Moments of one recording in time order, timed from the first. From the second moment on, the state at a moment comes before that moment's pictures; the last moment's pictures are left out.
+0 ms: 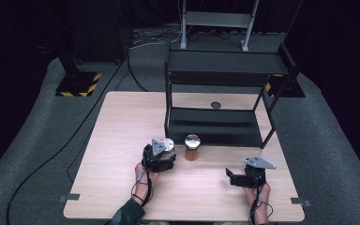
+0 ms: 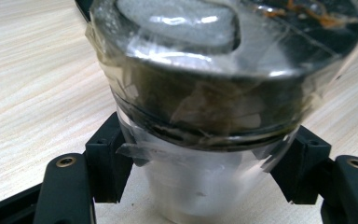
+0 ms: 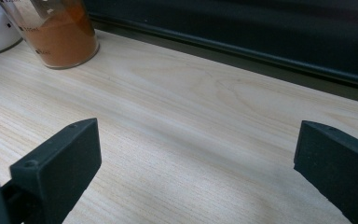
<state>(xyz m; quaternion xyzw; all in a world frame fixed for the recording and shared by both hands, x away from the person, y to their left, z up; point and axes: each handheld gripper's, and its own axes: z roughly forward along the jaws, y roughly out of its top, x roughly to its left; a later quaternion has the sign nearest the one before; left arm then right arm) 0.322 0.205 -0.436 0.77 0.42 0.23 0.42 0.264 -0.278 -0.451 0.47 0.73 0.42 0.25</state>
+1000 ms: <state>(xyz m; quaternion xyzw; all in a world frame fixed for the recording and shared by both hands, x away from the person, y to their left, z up) 0.307 0.215 -0.407 0.78 0.39 0.25 0.42 0.263 -0.279 -0.452 0.48 0.73 0.42 0.25</state>
